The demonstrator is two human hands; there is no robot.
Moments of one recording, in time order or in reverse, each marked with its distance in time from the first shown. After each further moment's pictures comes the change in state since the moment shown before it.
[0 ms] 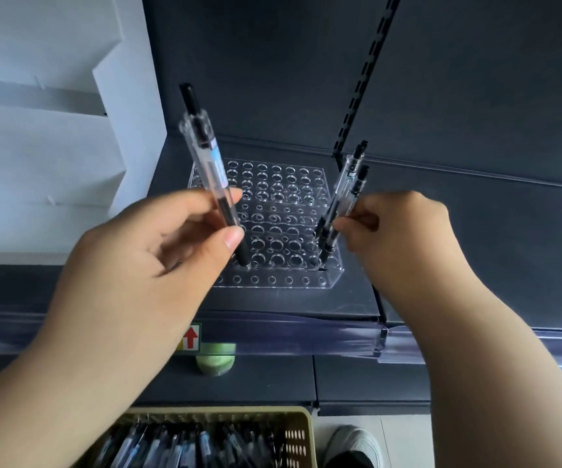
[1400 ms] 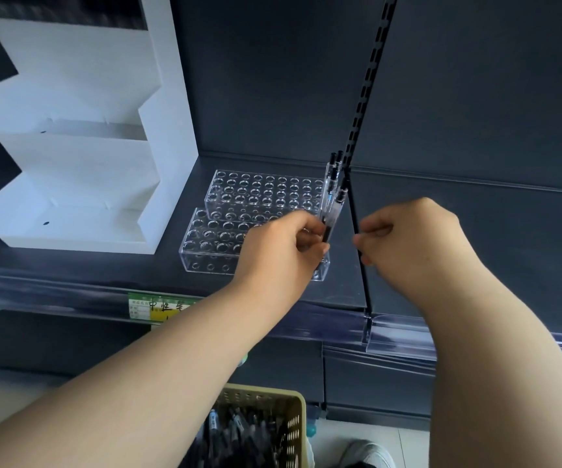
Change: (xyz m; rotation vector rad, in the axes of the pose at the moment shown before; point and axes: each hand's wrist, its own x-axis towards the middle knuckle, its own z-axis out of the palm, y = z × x) left_hand 0.007 0.049 0.096 0.275 -0.081 -0.144; right_hand -0.021 0.018 -0.034 0.146 -0.093 0.120
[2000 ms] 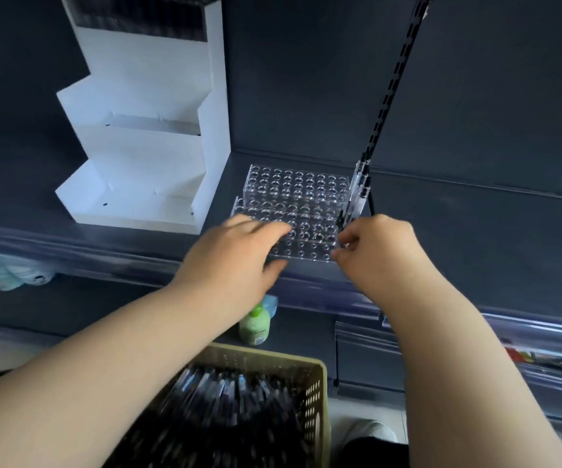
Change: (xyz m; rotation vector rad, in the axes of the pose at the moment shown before) left_hand -0.057 -0.017 -0.091 0.576 -0.018 0.249; right_hand -0.028 -0.023 0.035 -0.149 -0.095 -0.124
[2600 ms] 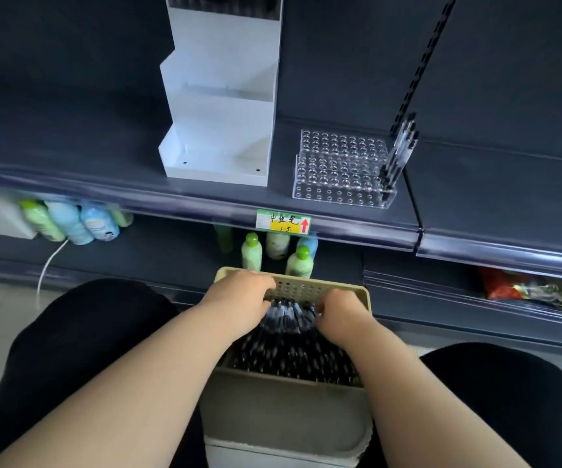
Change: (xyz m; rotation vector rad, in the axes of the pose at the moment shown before) left_hand -0.135 -0.069 0.007 -0.012 -0.618 -0.213; right_hand -0.118 -0.029 0.143 -0.244 -0.510 0.077
